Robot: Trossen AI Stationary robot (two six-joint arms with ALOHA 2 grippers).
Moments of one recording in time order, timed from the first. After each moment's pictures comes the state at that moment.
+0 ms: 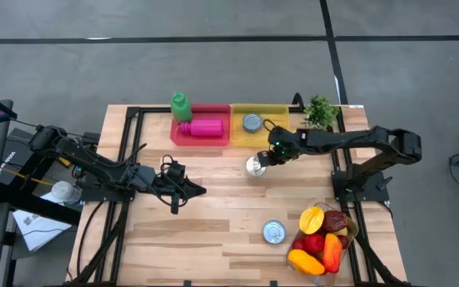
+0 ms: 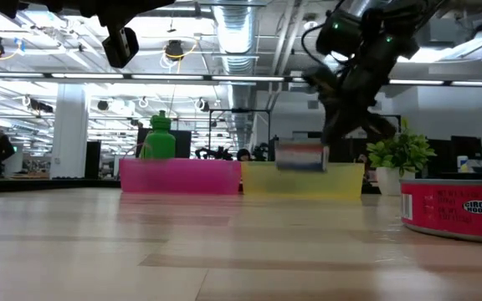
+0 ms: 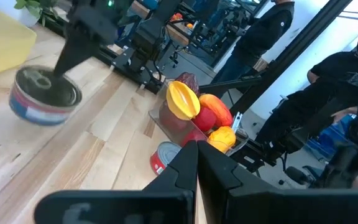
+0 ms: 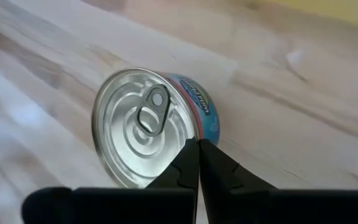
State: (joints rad) left arm -0.35 1.05 0.49 0.43 -0.31 -0.64; right arm -0.25 1.42 0.84 -0.42 -0.08 0.97
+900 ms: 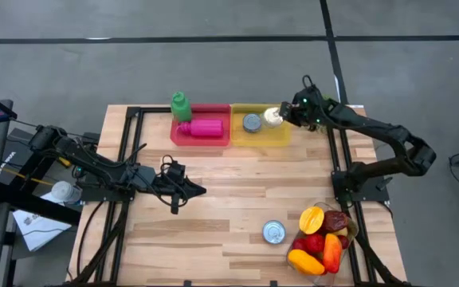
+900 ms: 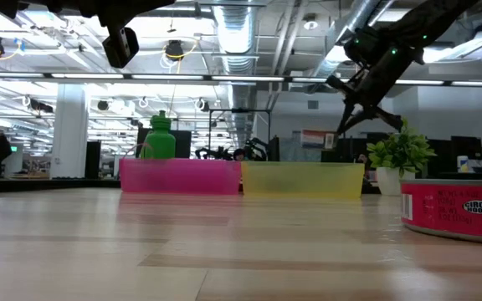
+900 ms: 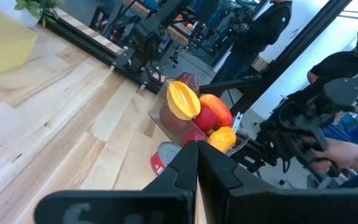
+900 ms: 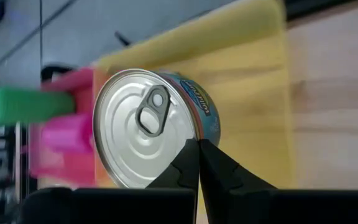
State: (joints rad) left arm -0.35 1.05 0.49 0.43 -0.31 -0.64; right arm -0.77 1.27 0.84 -0.39 -0.06 1.02
